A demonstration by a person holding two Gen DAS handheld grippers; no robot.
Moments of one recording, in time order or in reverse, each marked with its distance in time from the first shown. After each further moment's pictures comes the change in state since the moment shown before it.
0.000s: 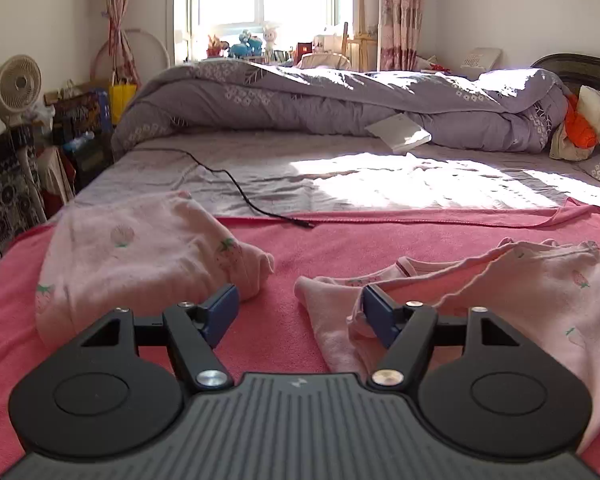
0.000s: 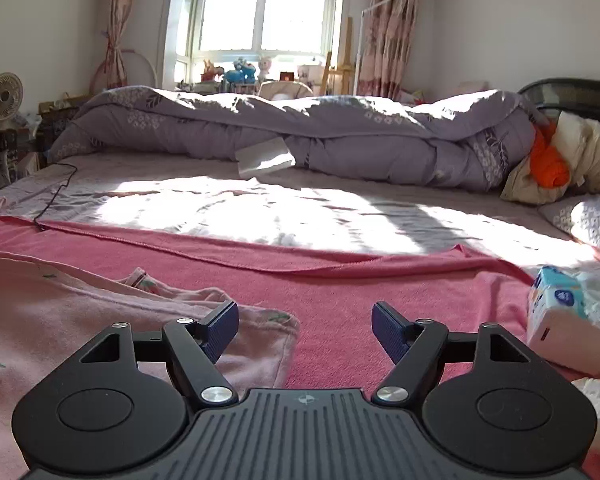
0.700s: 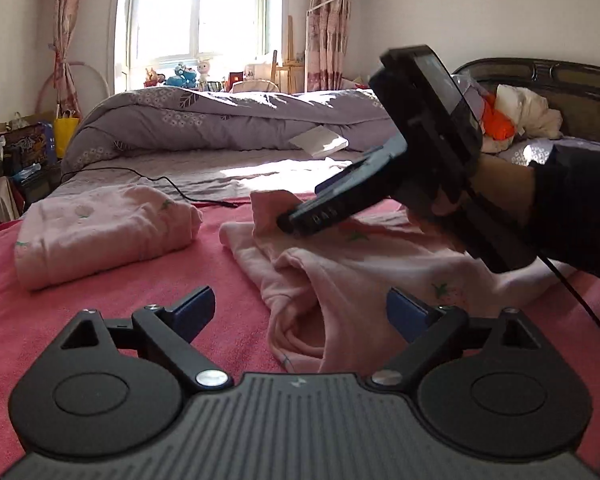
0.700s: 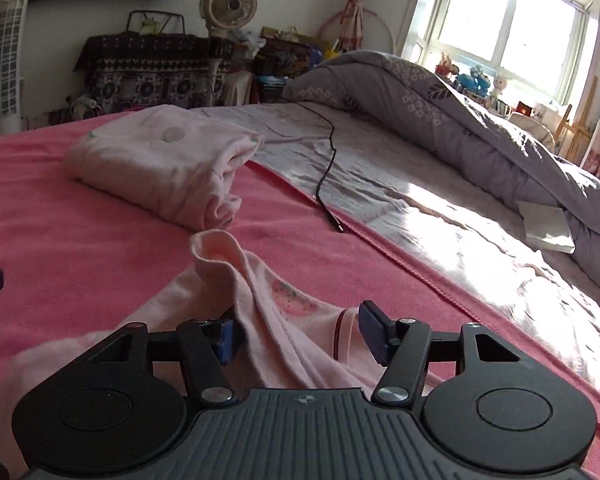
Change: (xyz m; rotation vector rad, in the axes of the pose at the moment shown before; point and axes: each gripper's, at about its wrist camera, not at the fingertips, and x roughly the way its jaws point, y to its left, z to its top) left arm -0.057 -0.012 -0.073 0.018 0.007 -0.228; right arm 0.044 0.303 0.057 -0.408 0.079 0.478
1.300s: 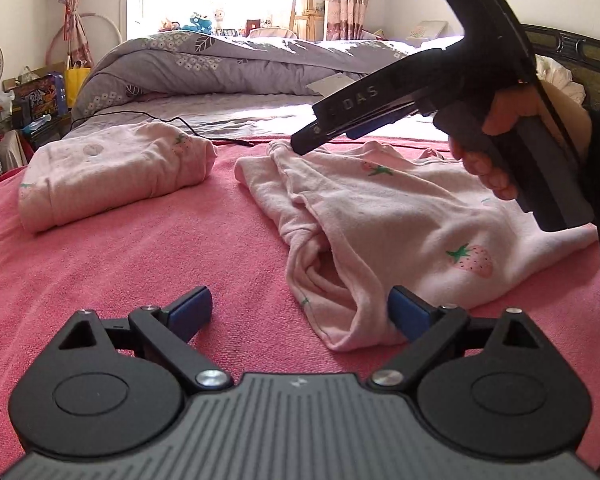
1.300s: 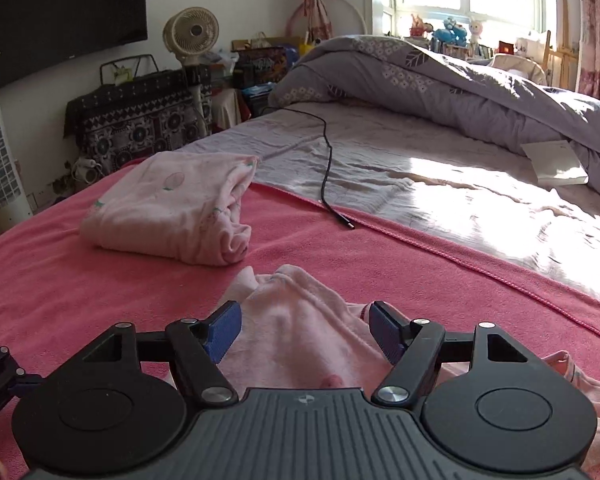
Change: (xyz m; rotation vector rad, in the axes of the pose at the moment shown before) left arm 0.010 0.004 -0.009 -0.035 0.109 0.033; right arm -0.017 -0.010 0.005 0.237 0.047 0.120
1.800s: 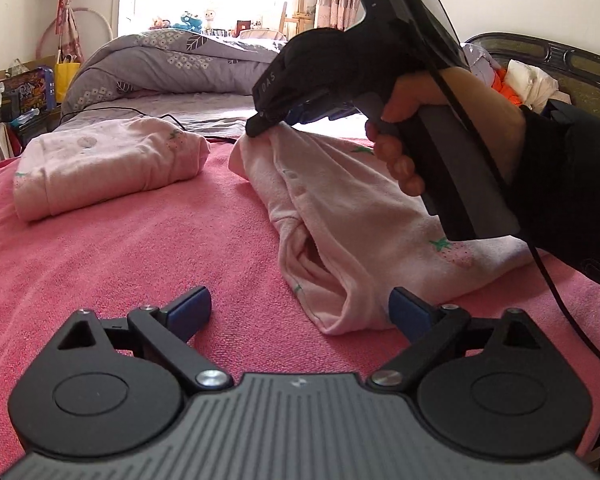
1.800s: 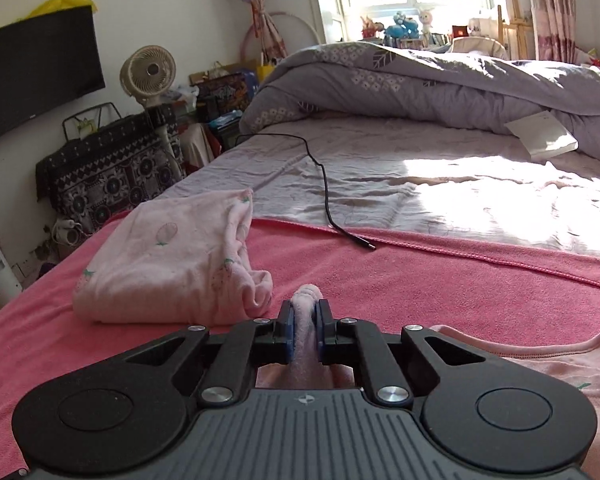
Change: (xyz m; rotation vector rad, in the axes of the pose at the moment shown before) left arm -0.005 0.009 -0.005 -0.021 -0.007 -0.058; right arm 0.027 0.023 0.016 0.208 -0.071 -0.002
